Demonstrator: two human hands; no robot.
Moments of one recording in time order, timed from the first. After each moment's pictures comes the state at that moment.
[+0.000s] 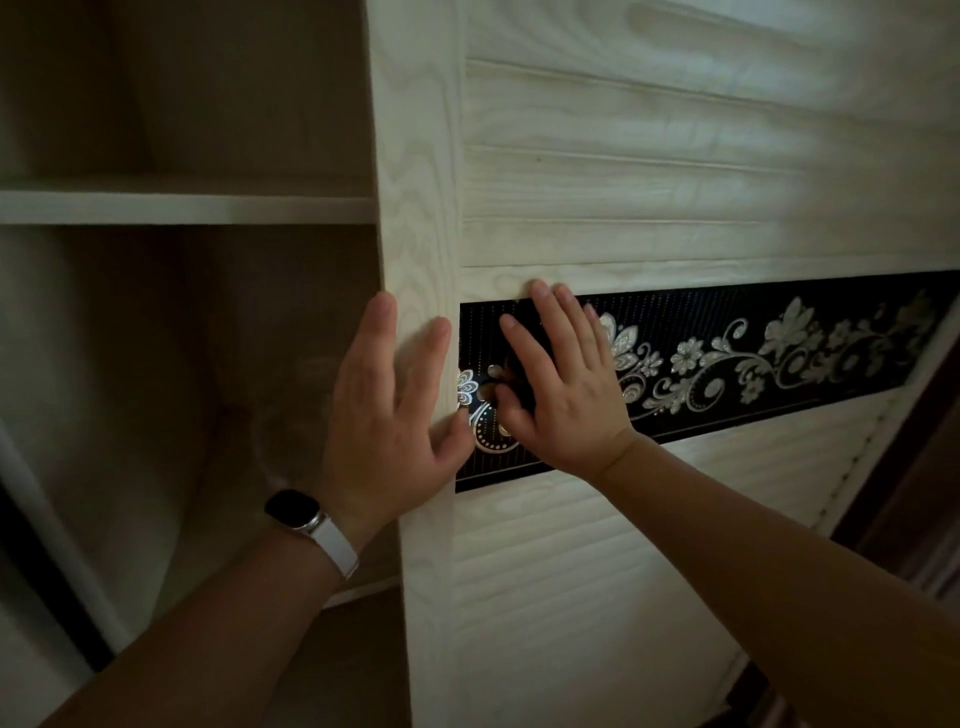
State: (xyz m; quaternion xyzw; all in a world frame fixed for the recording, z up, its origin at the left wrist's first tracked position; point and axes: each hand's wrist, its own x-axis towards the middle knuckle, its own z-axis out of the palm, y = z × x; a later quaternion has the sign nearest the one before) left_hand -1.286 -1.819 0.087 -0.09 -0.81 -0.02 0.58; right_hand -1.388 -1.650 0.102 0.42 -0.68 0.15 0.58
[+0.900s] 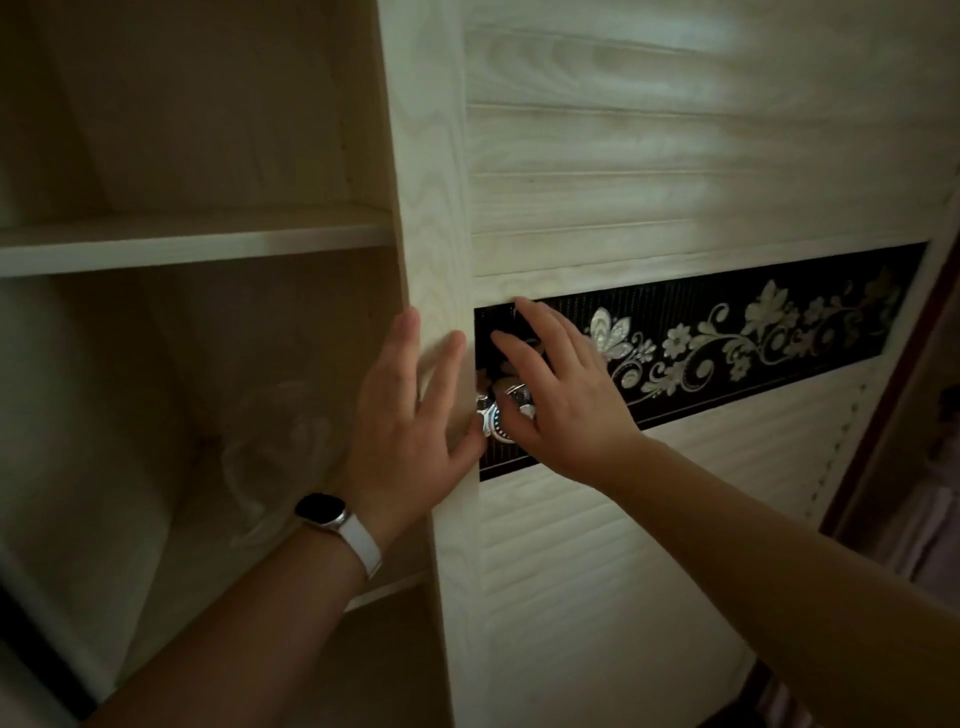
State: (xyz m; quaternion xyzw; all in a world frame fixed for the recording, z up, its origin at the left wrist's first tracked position) left_hand -1.304 -1.763 0.094 -0.09 -0.85 -0.03 0.51; right_hand -1.375 -1.590 0.113 0.41 -0.77 0.17 0.45
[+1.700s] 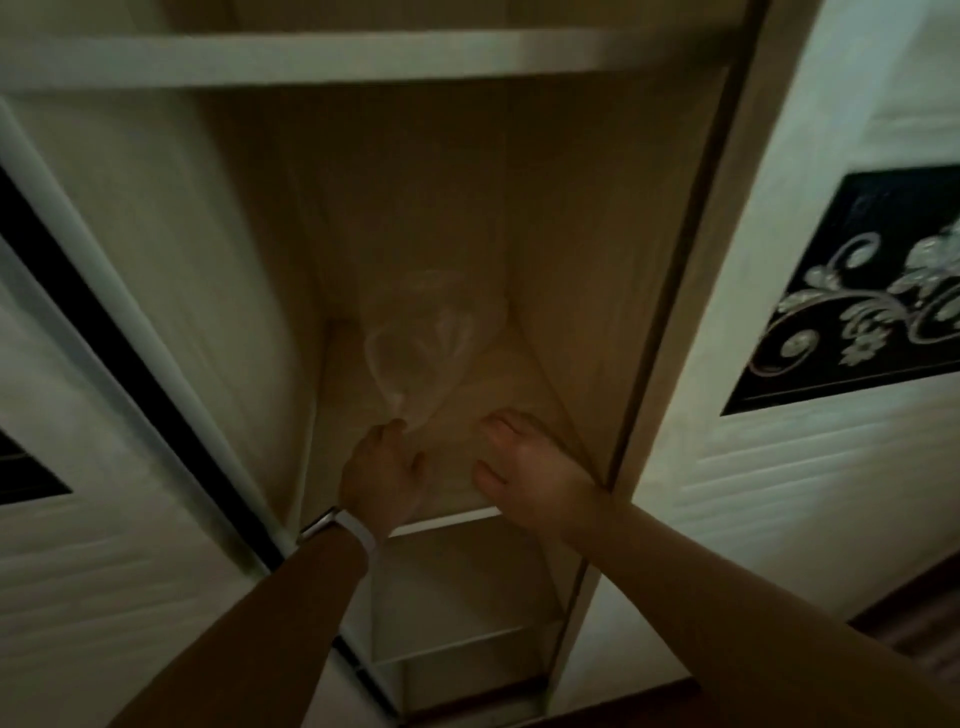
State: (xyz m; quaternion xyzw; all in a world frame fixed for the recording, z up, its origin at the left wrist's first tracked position) left_hand -1.258 -1.972 -0.087 0.28 -0.92 -0.23 0.17; right_hand -1.321 -1.786 -0.035 0.46 -0.84 0.29 0.04
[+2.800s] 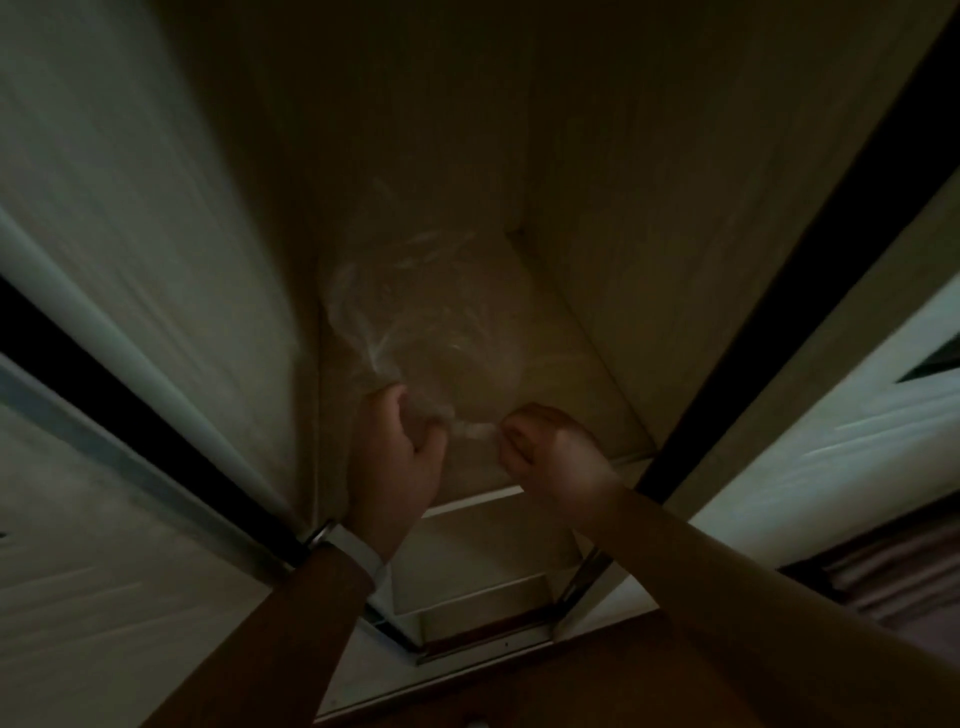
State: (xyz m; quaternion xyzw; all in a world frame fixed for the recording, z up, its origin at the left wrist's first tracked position) left_hand -1.254 -2.002 -0.113 0.24 -0.84 -0.40 0.28; right_hand -1.336 -1.834 -0.100 0.39 -0.85 0.36 0.04
